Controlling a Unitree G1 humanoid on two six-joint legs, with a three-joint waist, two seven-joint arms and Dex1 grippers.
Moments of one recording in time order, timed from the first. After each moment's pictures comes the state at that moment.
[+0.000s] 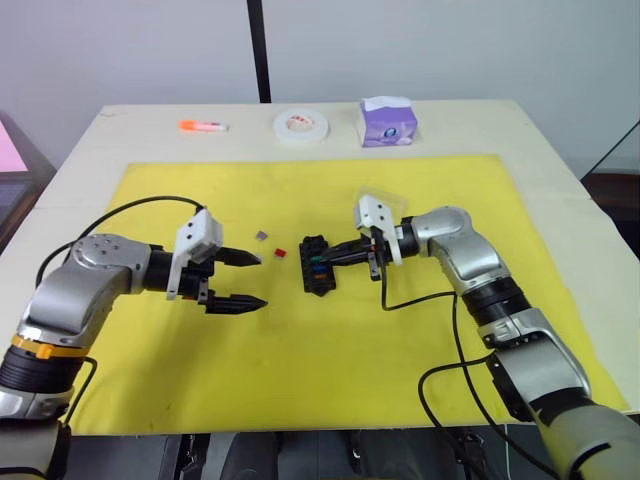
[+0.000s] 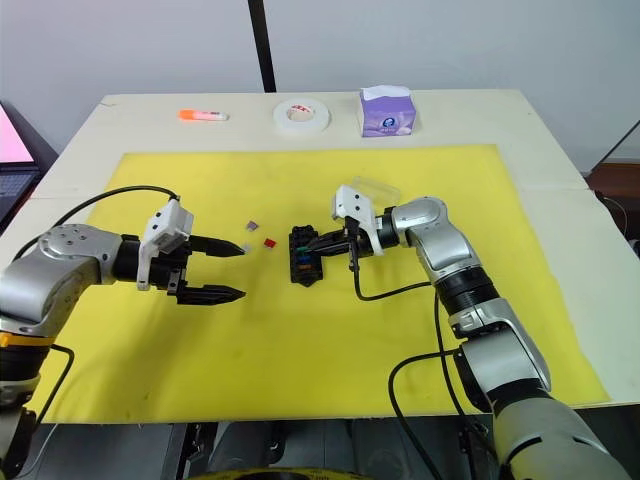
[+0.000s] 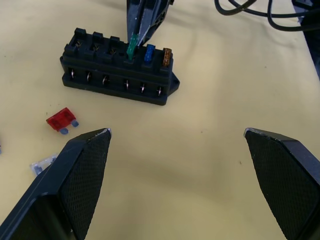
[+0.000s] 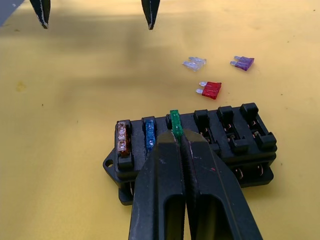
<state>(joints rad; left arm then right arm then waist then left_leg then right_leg) -0.44 0.87 -0.06 -0.15 -0.50 0.60 -1.28 -0.84 -0.44 0.29 0.45 0.20 0.20 1.33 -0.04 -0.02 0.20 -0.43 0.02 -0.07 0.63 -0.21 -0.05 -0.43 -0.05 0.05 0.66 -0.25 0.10</state>
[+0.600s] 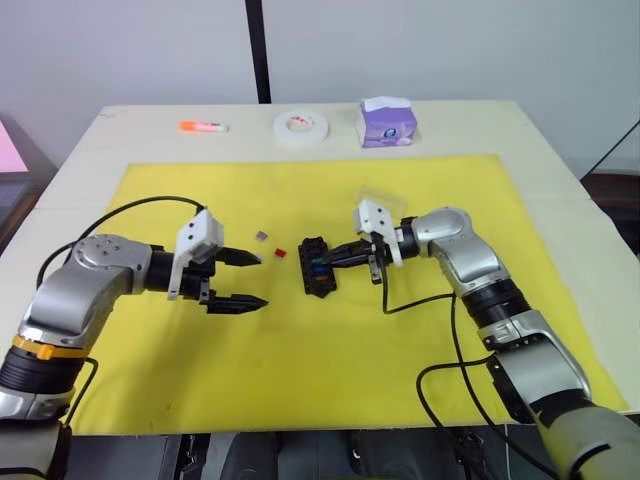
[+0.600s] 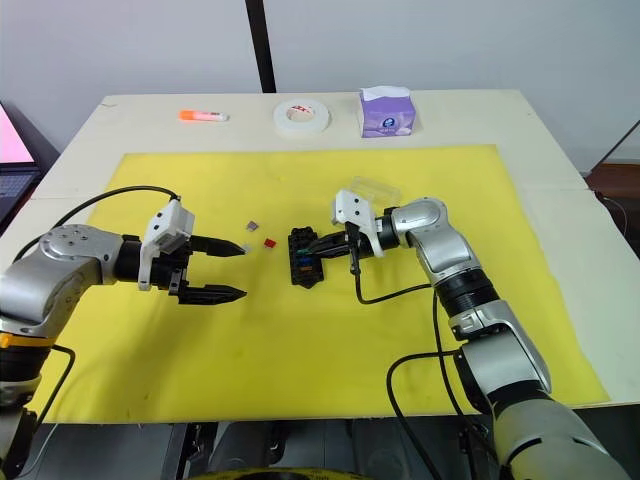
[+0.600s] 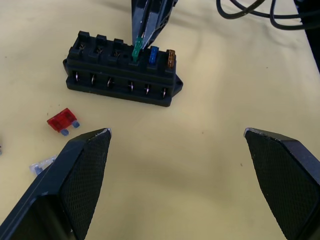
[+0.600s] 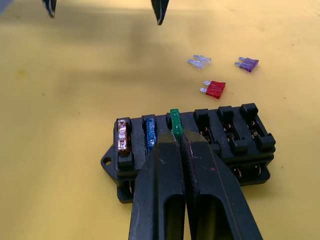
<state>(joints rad) -0.44 0.87 -0.06 -0.15 -0.49 0.60 -1.27 -0.83 -0.44 0.29 0.45 0.15 0.11 1.35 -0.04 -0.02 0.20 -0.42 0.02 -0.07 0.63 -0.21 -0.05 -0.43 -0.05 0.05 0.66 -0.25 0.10</state>
